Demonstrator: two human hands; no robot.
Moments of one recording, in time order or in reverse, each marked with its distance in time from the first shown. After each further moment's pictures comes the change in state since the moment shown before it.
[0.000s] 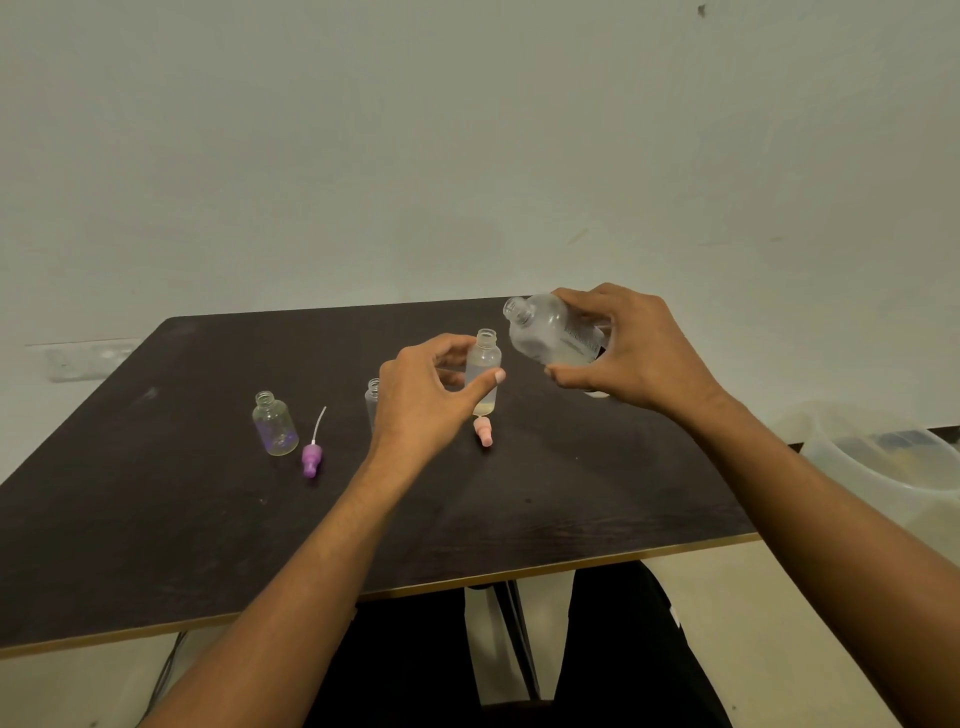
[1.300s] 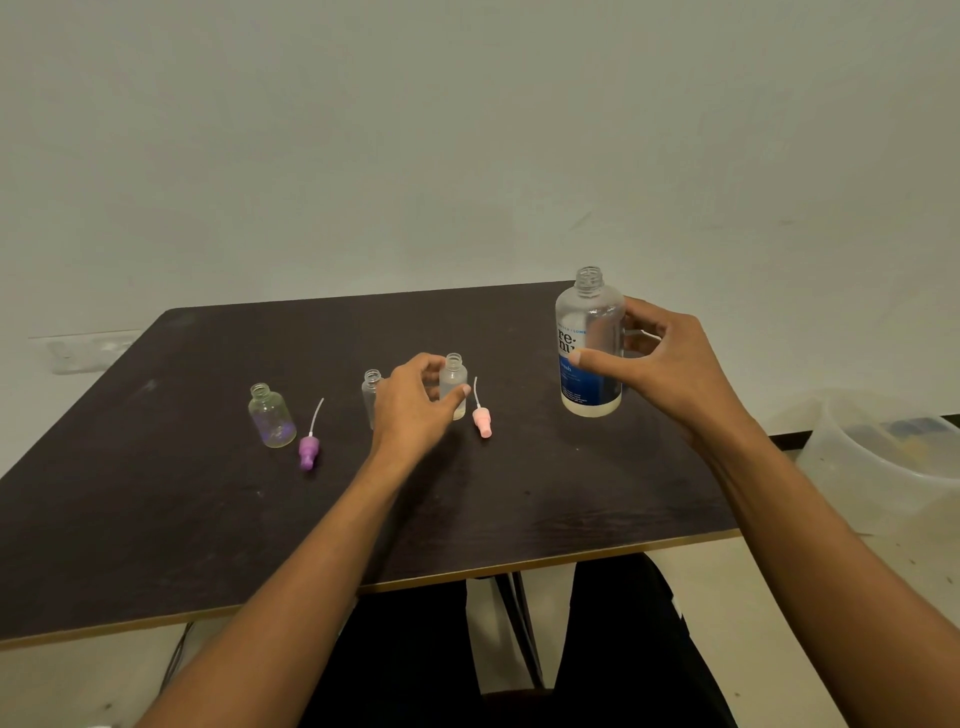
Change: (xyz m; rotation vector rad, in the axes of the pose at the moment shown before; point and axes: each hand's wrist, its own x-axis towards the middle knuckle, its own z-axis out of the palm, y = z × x) left_hand 0.016 -0.064 0.030 0.087 -0.013 -0.182; right_hand -0.030 0.024 0.005 0.504 0.066 0.254
